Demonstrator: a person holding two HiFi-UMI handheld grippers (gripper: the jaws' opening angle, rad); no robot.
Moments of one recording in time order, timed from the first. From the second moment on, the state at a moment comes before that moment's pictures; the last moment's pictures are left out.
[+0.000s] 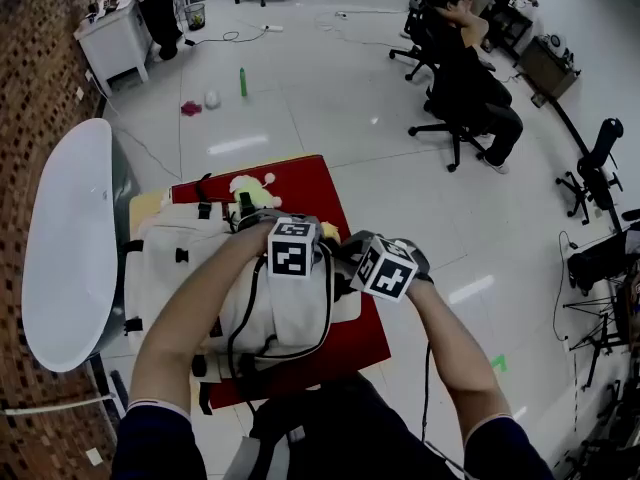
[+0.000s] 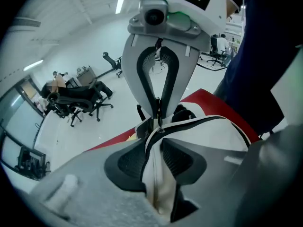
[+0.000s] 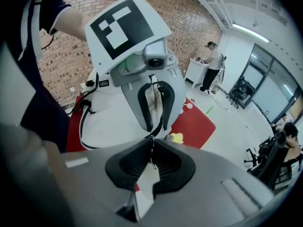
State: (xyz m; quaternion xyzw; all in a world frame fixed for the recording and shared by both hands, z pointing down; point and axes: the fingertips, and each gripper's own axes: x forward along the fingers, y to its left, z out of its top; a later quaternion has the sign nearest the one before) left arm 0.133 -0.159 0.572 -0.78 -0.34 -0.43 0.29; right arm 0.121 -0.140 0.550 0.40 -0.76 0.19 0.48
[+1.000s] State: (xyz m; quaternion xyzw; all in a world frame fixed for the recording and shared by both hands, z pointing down) left arm 0.177 -0.245 0.575 -0.83 -0.26 -0.45 0.19; right arm 0.139 -0.151 0.560 0.43 -0.74 0.24 0.46
